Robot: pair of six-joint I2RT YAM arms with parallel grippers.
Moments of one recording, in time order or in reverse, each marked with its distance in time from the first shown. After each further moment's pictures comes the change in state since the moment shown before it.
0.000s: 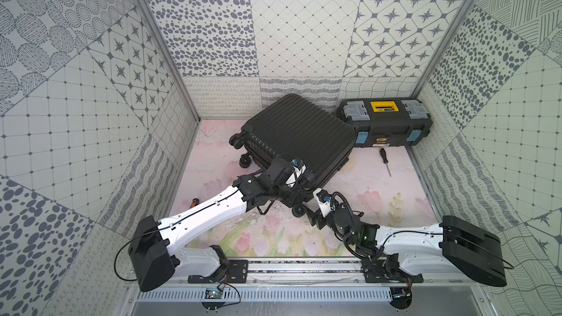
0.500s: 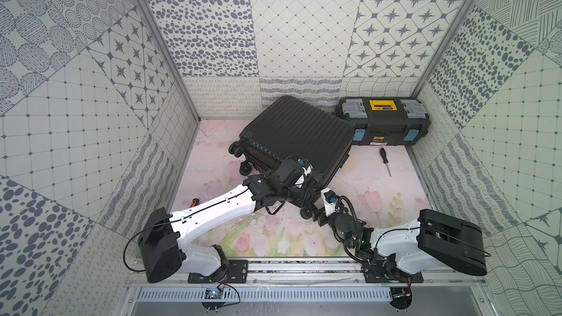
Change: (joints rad) left arm -0.052 0.081 0.042 0.062 0.031 -0.179; right arm 0.012 0.151 -0.066 0.284 0.183 0.035
